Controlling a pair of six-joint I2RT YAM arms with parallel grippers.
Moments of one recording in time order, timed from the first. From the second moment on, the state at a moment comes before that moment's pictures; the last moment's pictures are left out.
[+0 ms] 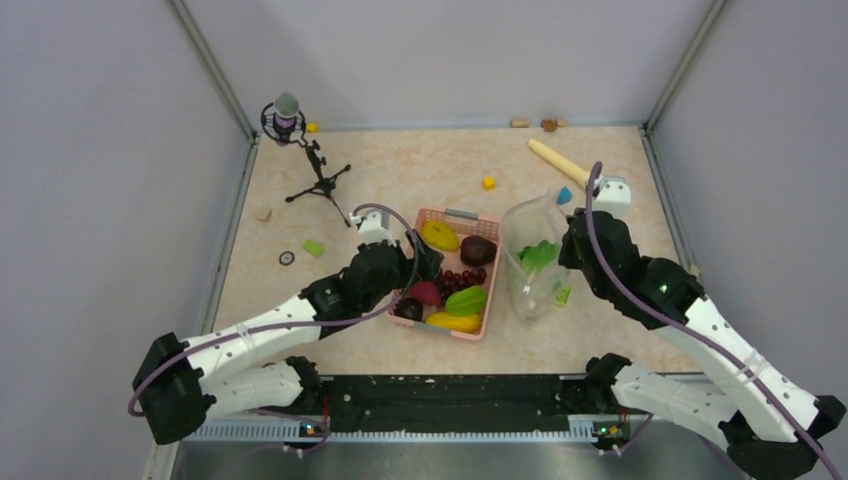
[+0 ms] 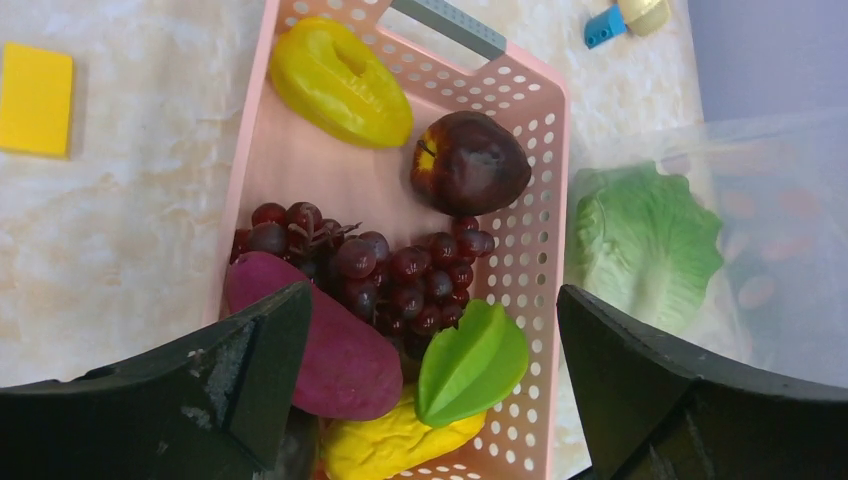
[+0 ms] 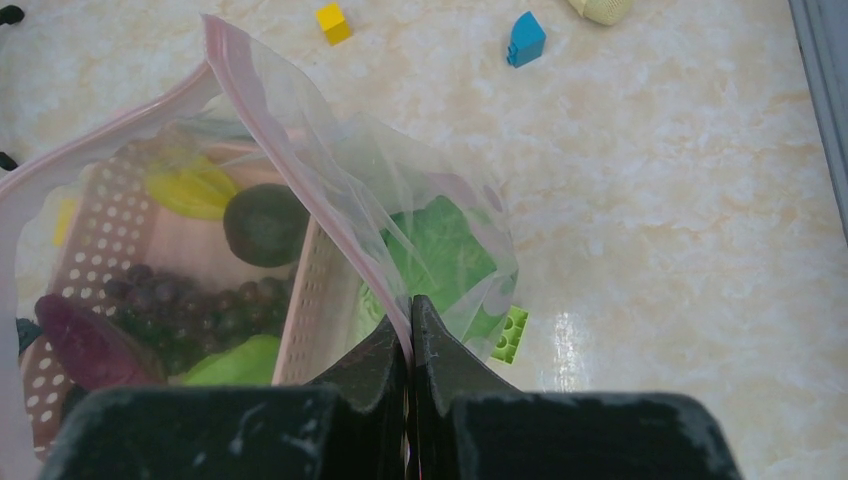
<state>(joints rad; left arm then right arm) -0.90 1.04 0.67 -0.06 -0.36 -0.84 0.74 0.83 1.07 -0.84 0.63 0.52</state>
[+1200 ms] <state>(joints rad) -1.07 1.21 0.64 -0.22 -0.65 -1.29 0.74 0.84 1.07 -0.85 0.67 0.52</state>
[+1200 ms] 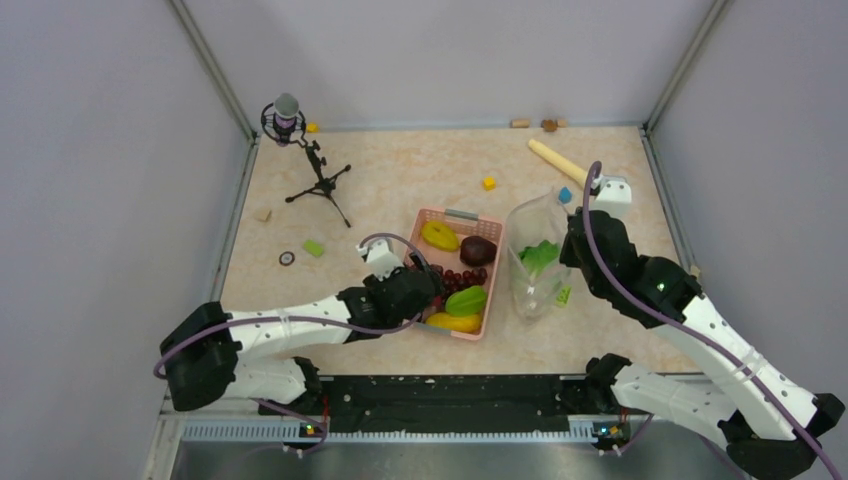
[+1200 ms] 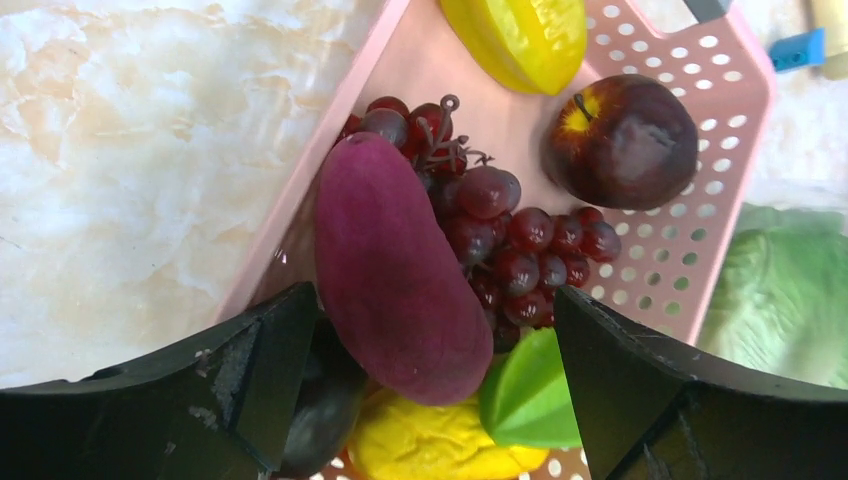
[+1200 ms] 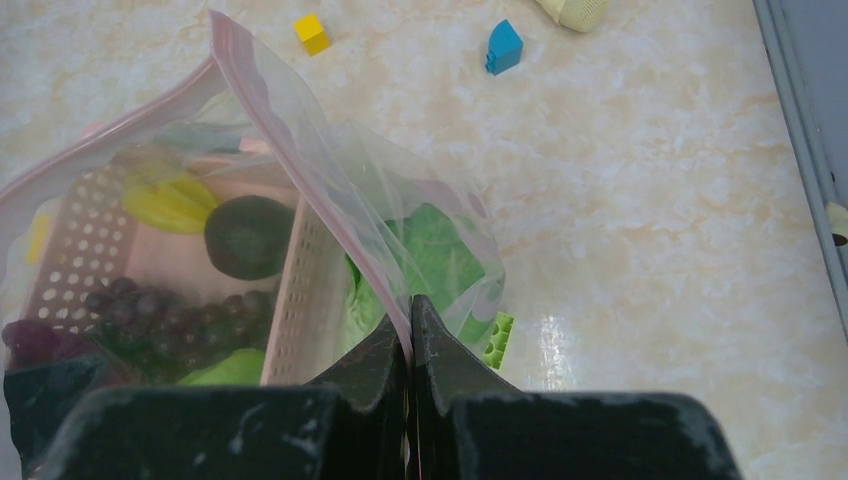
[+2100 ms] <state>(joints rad) -1.06 1.44 0.77 -0.23 -0.78 -1.26 0.74 0.80 1.07 -0.85 0.69 0.52</state>
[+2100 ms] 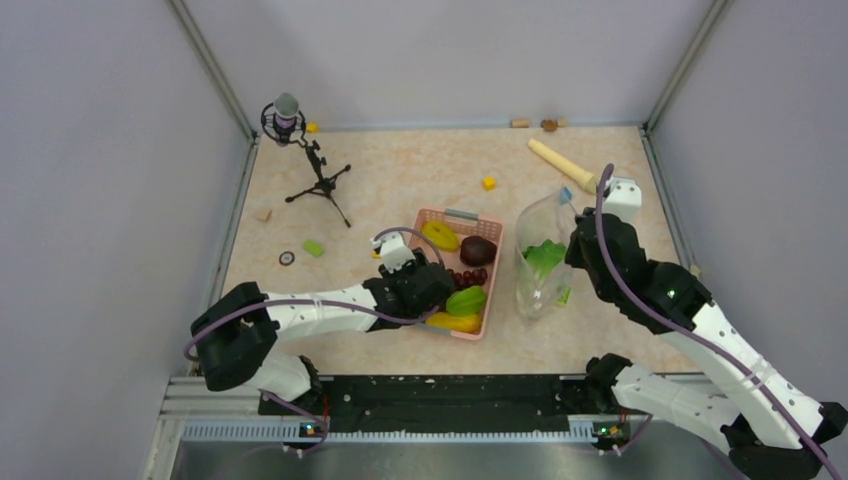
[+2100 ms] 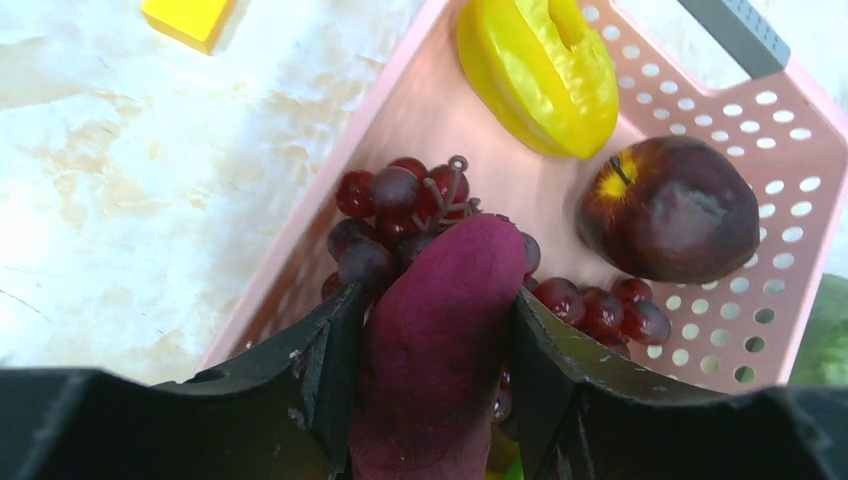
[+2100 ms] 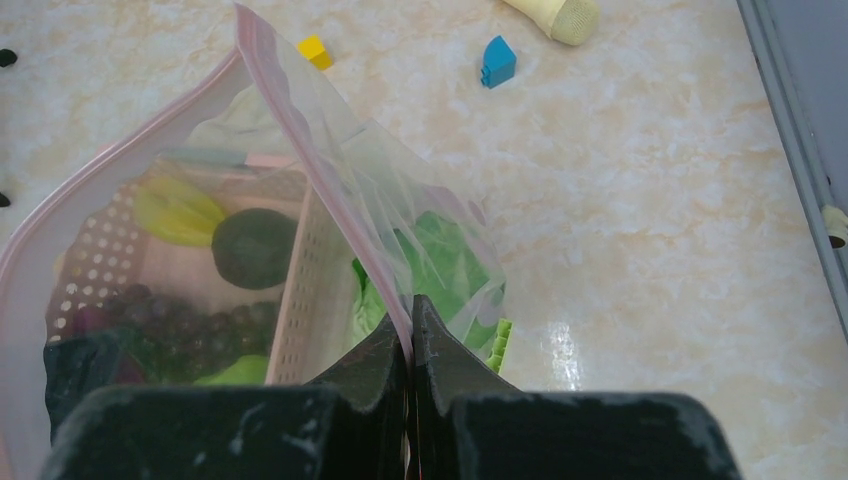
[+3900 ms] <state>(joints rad) -1.03 1.55 1.18 0.66 0.17 -0.40 0.74 0.79 1.05 -0.84 0.63 0.52</state>
